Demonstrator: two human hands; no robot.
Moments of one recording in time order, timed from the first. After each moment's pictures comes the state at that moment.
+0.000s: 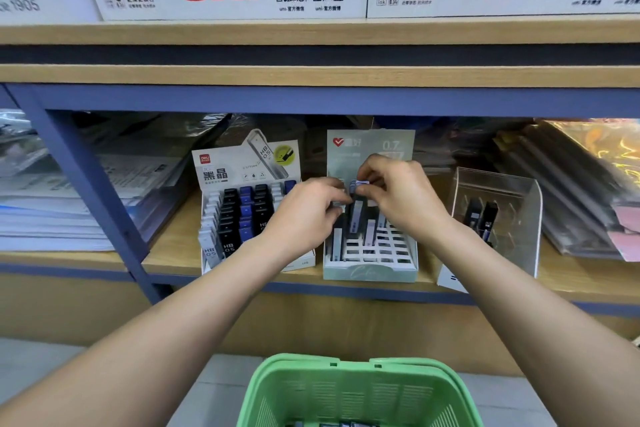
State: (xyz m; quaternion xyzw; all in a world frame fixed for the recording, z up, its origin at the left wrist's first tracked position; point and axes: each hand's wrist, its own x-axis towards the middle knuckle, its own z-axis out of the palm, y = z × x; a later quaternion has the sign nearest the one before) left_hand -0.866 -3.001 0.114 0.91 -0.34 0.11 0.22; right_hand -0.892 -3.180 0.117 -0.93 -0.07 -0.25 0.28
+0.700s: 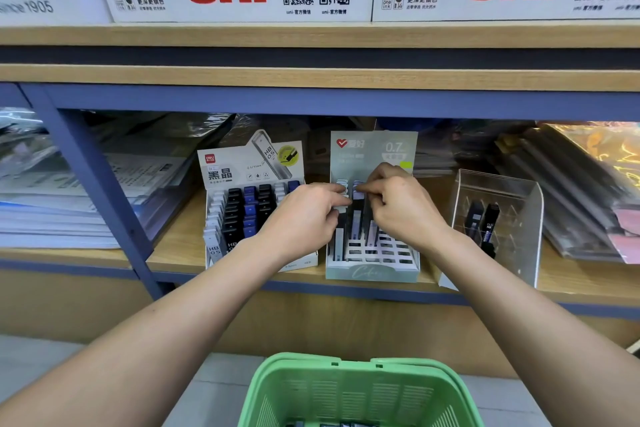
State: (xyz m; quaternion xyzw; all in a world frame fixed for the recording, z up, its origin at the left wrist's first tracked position) left_hand -0.862 -2.991 0.109 0.91 -0.36 0.10 0.18; right_hand -0.891 -3.177 0.103 -0.96 -0.07 -0.22 0.17
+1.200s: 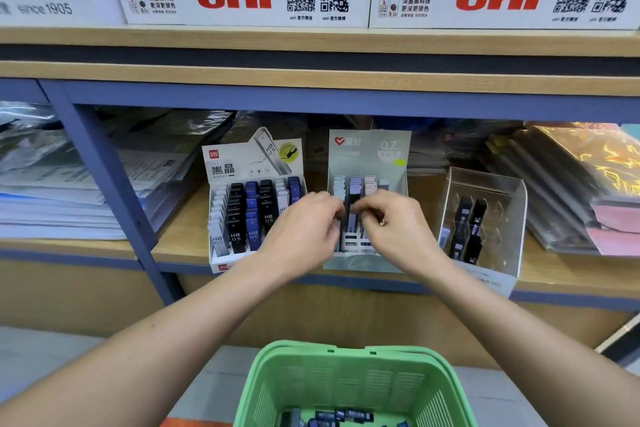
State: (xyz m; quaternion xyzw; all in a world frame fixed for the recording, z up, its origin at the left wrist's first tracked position) left_hand -0.903 -2.983 0.100 0.90 -0.35 0.13 0.21; right_hand -0.947 -3.153 0.095 -0.92 -0.05 -0.24 0.30
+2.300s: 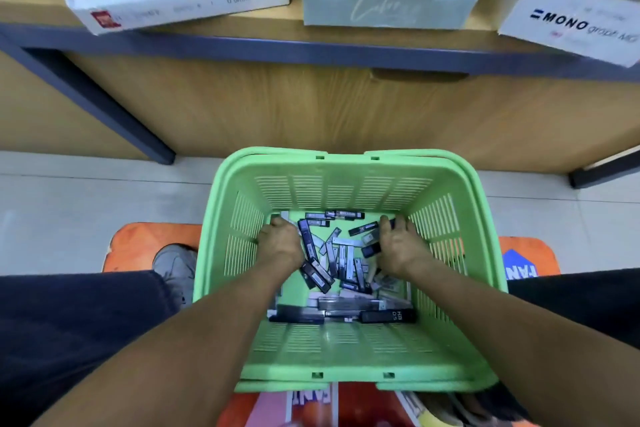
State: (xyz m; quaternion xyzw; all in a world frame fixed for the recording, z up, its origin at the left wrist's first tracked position) left_hand -1.005 -2.959 -0.277 0.93 -0.01 -0.36 0.05; right_hand -1.073 -3.163 -0.268 -0.90 0.16 0.38 0.10
